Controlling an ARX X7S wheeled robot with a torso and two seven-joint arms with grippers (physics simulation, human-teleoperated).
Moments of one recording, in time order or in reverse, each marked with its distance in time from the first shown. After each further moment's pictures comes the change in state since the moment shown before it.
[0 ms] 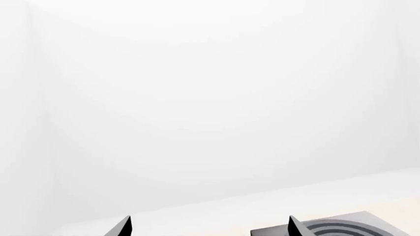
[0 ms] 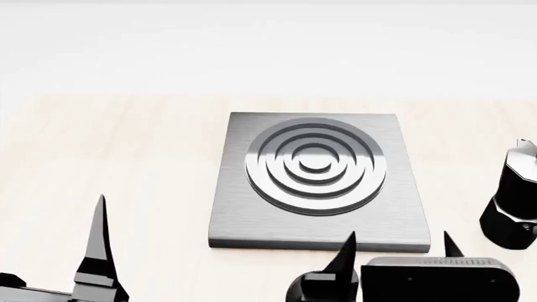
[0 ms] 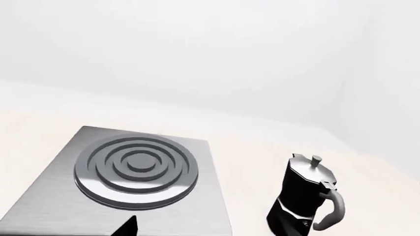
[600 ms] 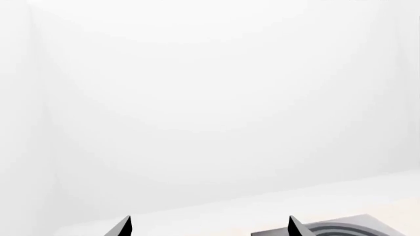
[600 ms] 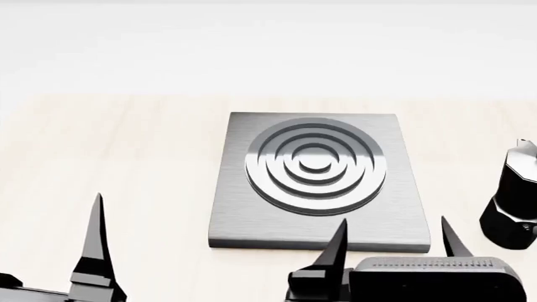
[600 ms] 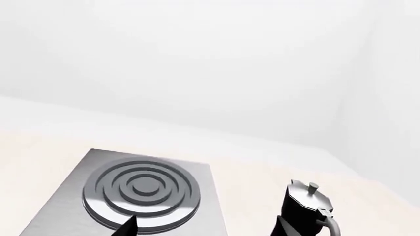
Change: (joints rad) left arm -0.001 -0.008 -0.001 0.015 -0.008 -0.004 -0.009; right arm 0.052 0.009 -0.010 -0.108 0.064 0.071 0.065
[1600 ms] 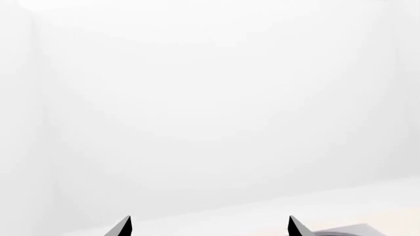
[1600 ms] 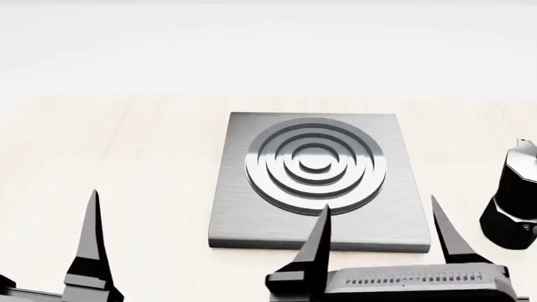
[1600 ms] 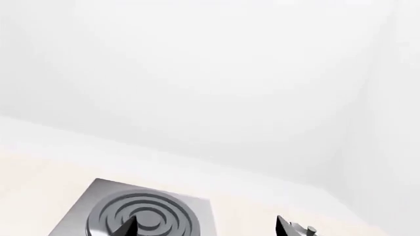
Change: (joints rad) left arm -0.012 -0.011 0.007 0.059 -0.012 -0.036 -0.022; right arm 0.143 0.211 -0.203 -0.023 0.275 -0.156 0.332
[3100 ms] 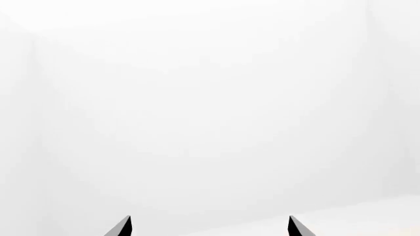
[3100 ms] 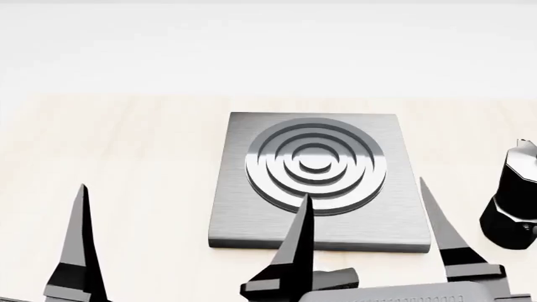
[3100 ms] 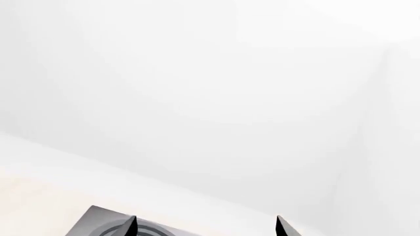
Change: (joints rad) left arm -0.045 -0.046 0.028 0.145 -0.050 -0.079 -0.071; right arm 0.392 0.234 -0.526 -0.003 0.200 -0.274 0.393
